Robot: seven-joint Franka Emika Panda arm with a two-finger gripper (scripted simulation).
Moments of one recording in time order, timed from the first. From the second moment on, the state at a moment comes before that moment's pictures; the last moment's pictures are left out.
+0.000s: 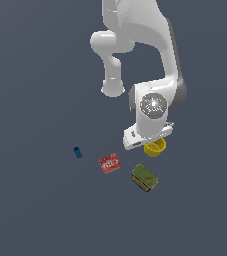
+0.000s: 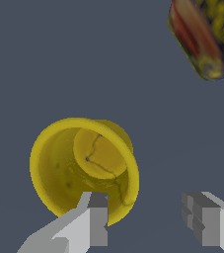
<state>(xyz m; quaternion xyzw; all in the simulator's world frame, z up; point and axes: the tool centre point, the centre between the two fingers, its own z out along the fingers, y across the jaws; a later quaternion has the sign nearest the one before) -0.012 0.150 0.106 -0.98 -0.14 0.09 0.10</state>
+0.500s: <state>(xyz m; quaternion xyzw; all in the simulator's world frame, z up) -0.015 0.155 0.091 -0.98 -0.15 0.09 0.10</state>
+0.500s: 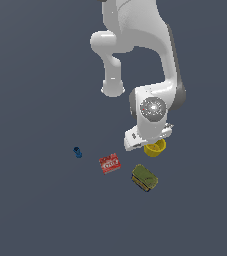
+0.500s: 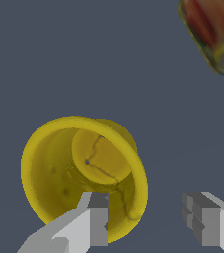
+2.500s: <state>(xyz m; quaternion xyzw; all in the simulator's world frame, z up) 0.010 0.105 0.130 -0.97 -0.23 0.02 0.11</state>
